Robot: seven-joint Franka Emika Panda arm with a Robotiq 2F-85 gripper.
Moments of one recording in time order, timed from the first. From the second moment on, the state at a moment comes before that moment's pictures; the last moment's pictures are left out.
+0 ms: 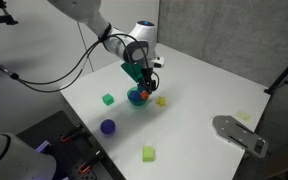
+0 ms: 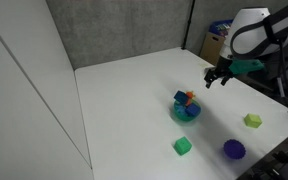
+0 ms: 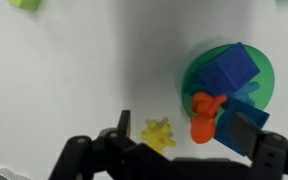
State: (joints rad) arm -0.02 0.34 -0.02 -2.15 0.02 2.49 0.16
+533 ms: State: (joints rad) arm 0.02 0.22 0.04 -2.13 0.05 2.31 0.10
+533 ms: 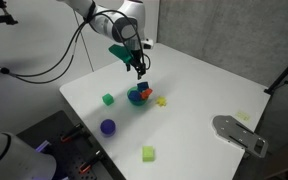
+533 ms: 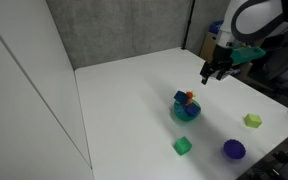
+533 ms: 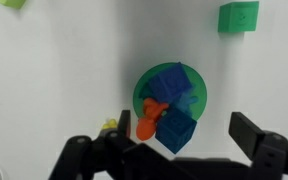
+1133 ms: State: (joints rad) arm 0.06 0.04 0.05 -2.03 -0.05 1.95 0.11
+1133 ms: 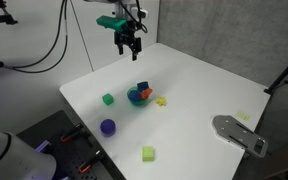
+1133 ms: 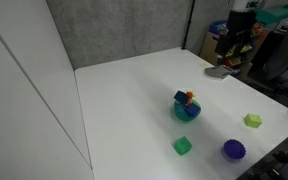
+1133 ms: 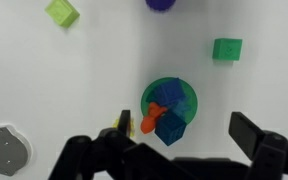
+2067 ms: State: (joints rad) arm 0.07 -0.11 0.07 -2.04 -0.07 1.81 0.19
